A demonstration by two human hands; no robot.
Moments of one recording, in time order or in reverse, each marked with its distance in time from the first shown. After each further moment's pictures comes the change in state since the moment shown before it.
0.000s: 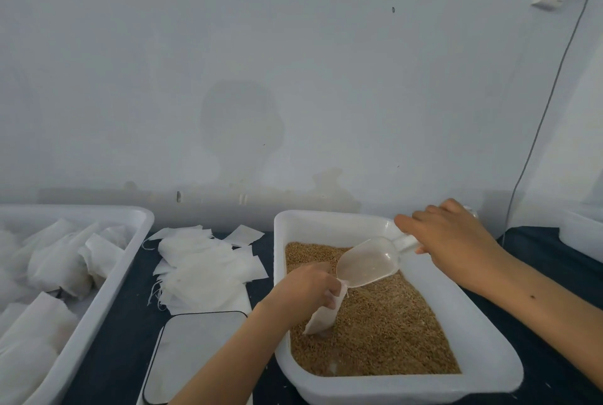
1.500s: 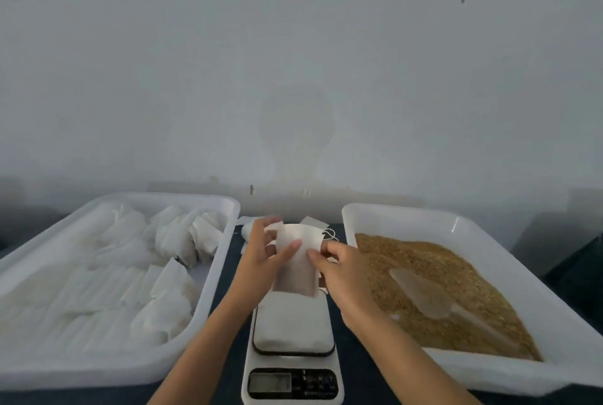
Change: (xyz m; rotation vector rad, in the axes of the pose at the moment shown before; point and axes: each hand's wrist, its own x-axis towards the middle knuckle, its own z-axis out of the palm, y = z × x) left_hand -0.152 -0.058 -0.064 -0.946 0.742 -0.431; right_hand 0.047 -0.247 -0.019 1.755 0.136 0.364
